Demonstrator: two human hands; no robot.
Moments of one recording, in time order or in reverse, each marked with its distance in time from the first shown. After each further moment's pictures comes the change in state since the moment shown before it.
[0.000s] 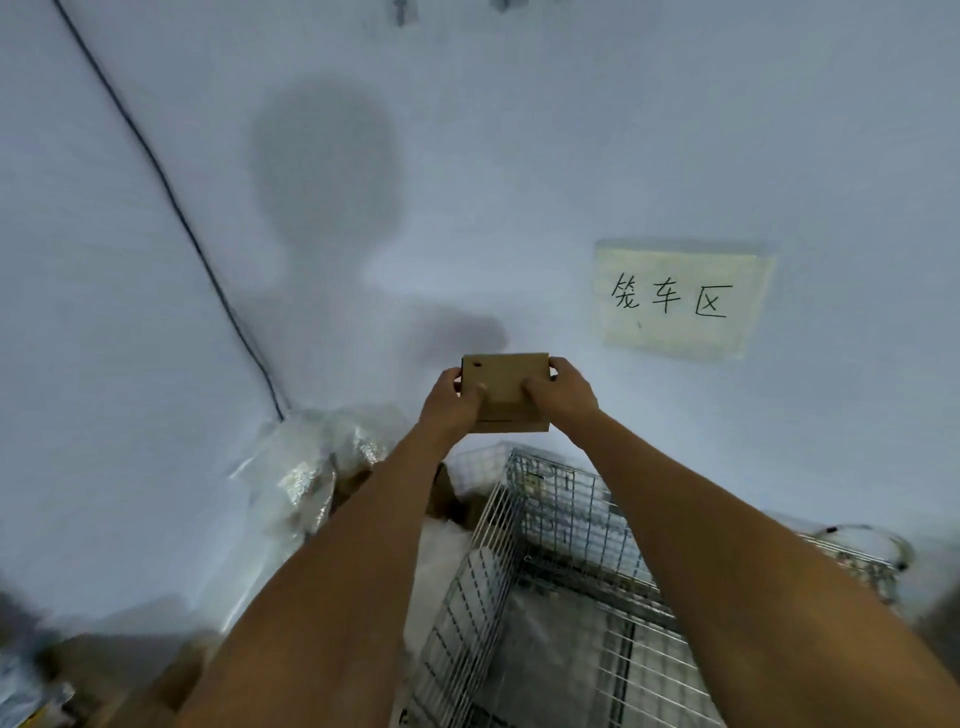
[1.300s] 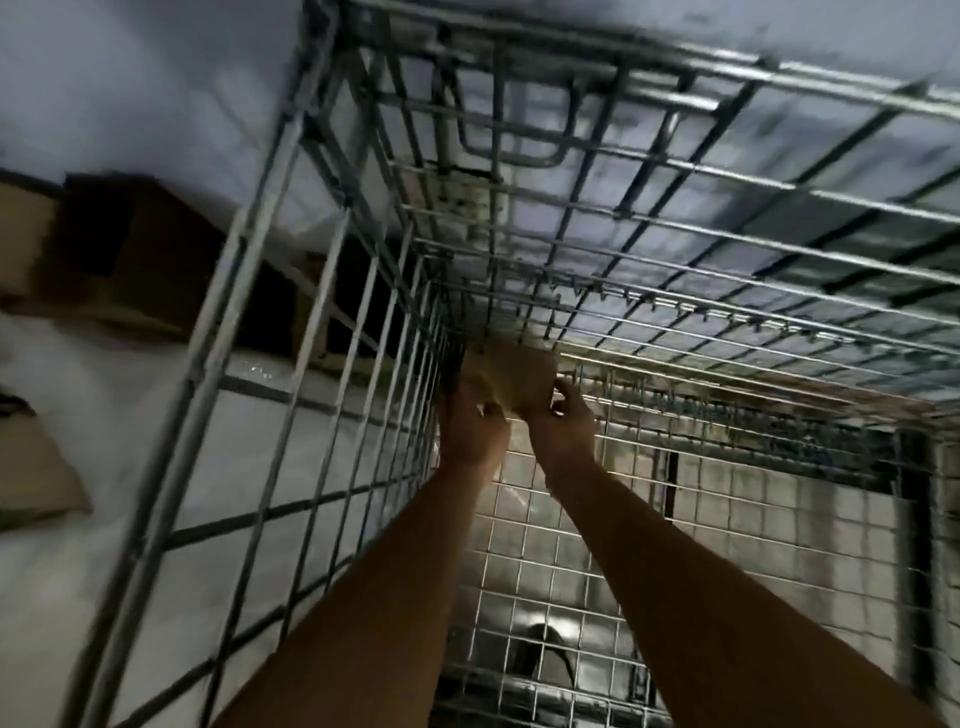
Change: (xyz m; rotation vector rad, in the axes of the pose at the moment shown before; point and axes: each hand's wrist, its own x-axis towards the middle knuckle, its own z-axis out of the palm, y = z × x) left_hand 0.227 -0.658 0.503 -0.002 -0.208 -0.391; right_hand 0.265 0.687 0.392 0.253 0.265 0.694
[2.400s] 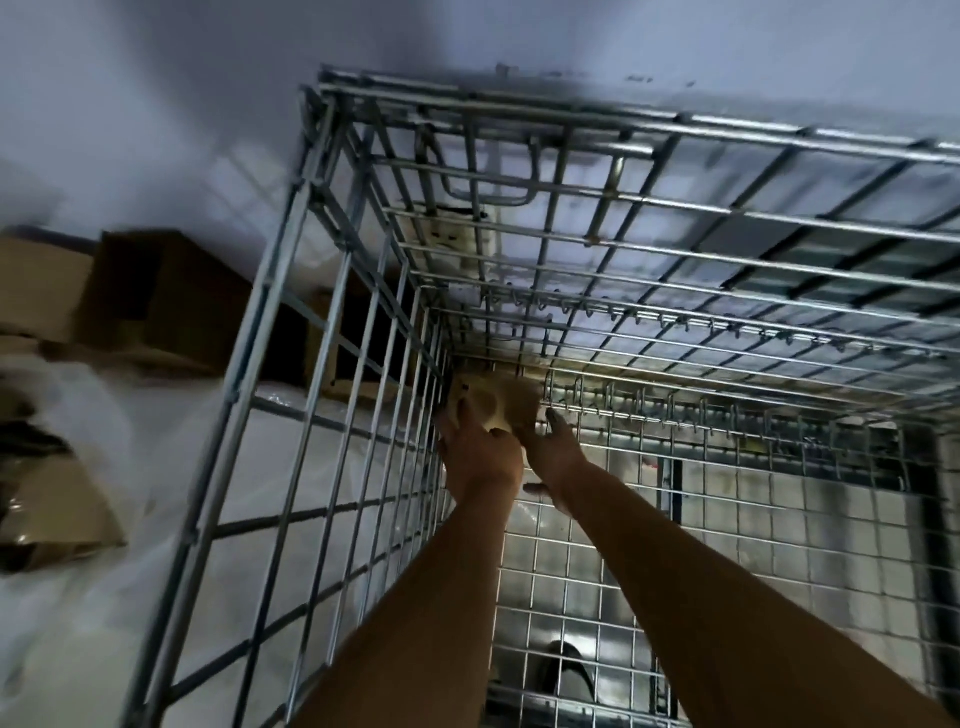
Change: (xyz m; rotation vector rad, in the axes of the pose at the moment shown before) left_hand -0.029 0.034 -0.010 0.287 0.020 -0.174; right_hand -0.011 -0.011 -0.004 0.117 -0.309 0.306
